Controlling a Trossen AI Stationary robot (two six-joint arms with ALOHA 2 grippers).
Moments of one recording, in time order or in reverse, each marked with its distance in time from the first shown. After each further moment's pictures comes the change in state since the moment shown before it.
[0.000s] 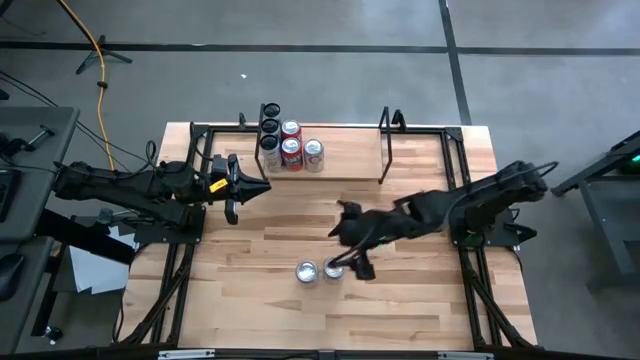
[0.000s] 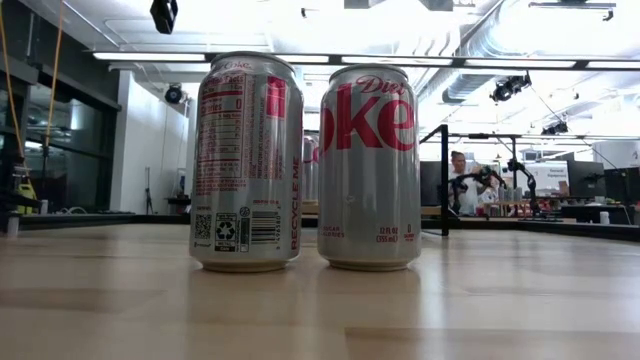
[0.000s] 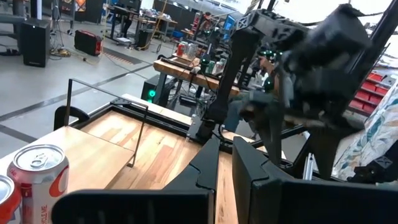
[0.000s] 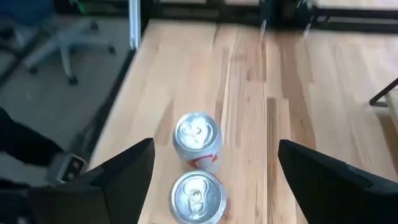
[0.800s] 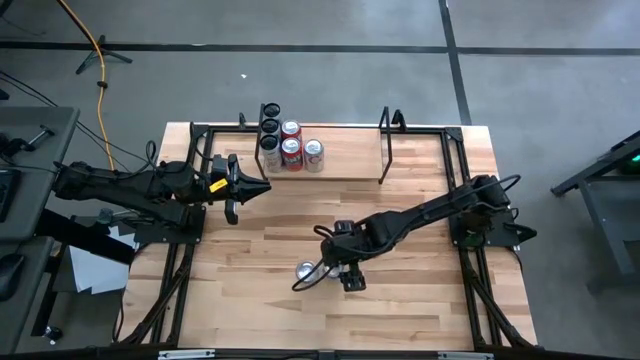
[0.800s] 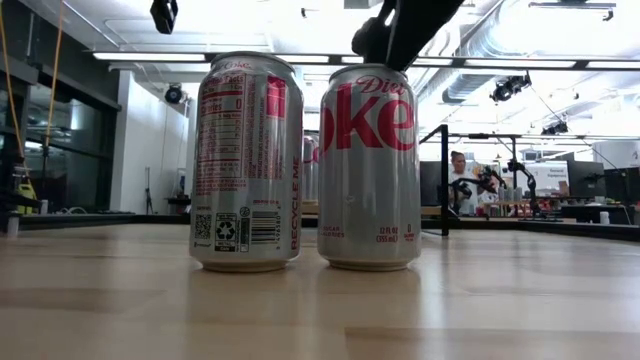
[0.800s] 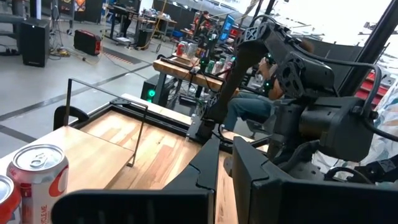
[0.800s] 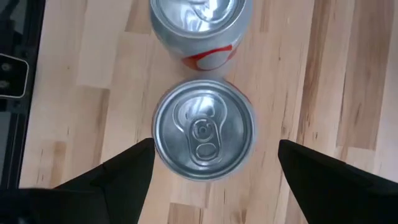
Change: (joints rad) left arm 0.000 0.000 0.000 -0.001 0.002 0.000; right arm 0.007 0.340 0.187 -0.357 -0.079 0.046
